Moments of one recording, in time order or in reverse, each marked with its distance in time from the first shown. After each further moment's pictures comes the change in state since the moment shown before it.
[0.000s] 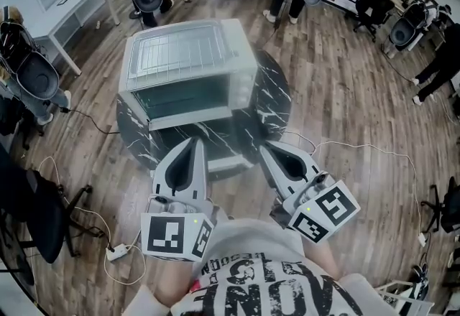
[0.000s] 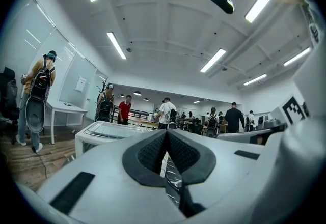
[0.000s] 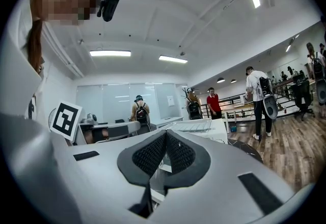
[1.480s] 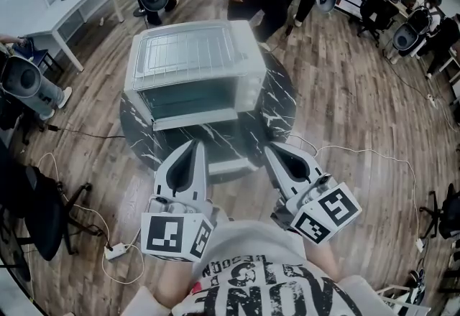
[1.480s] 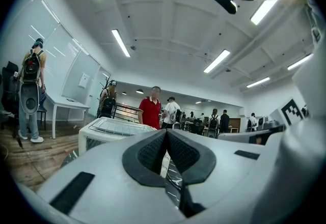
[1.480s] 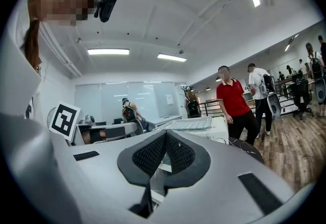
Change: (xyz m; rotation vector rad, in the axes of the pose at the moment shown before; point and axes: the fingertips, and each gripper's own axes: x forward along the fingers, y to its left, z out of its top) left arm -0.003 0.020 -0.006 -0.044 0.011 0.014; right arm 0.013 0.001 -0.004 0.005 0.019 -0.015
